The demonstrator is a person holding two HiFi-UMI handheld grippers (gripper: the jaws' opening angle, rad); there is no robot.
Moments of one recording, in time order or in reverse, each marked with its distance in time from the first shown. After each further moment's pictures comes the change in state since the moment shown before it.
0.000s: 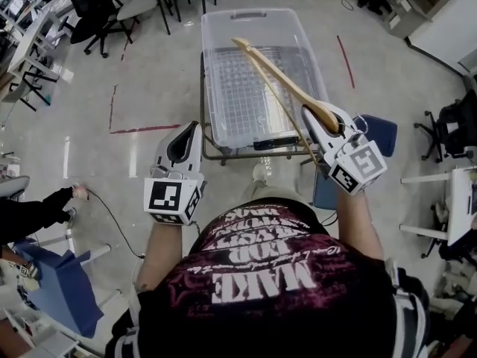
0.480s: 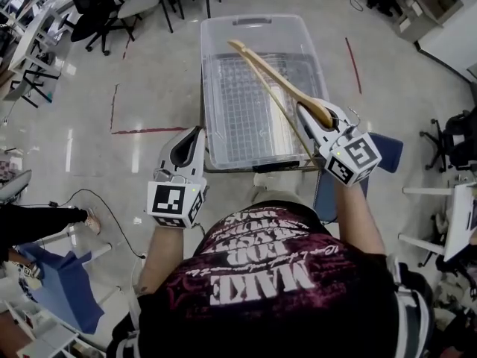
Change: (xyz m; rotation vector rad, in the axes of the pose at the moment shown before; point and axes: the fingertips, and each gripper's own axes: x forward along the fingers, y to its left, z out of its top) left arm 0.078 0.009 -0.006 -0.005 0.073 0.017; right arm 0.067 -0.080 -0.028 0.068 0.035 0.062
